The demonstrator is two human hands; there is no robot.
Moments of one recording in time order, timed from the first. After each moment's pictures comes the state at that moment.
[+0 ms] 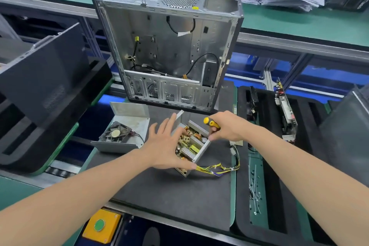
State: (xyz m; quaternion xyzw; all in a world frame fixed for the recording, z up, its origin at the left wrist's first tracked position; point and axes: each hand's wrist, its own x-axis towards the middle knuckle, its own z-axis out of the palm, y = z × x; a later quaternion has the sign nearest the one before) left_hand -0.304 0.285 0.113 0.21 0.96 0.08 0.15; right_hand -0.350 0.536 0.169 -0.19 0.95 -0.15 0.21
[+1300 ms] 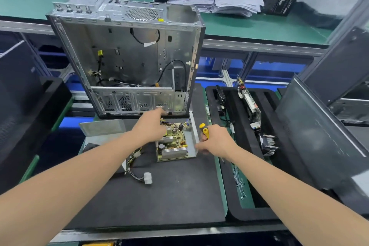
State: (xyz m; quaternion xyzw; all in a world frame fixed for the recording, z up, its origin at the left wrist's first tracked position) left_hand -0.387 0.302 0.146 0.20 0.95 0.22 0.11; right_hand -0.278 0.522 0.154 0.15 0.92 -0.35 0.10
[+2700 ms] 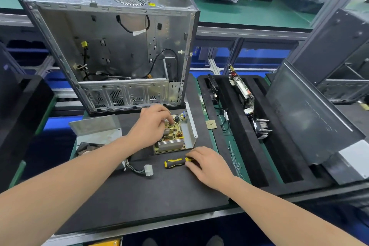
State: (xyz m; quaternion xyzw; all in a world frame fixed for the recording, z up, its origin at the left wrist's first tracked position) left_hand -0.372 0.288 0.120 0.37 0.86 0.34 0.02; right_hand -0.199 0.488 0.069 -0.05 0.99 -0.16 -0.01
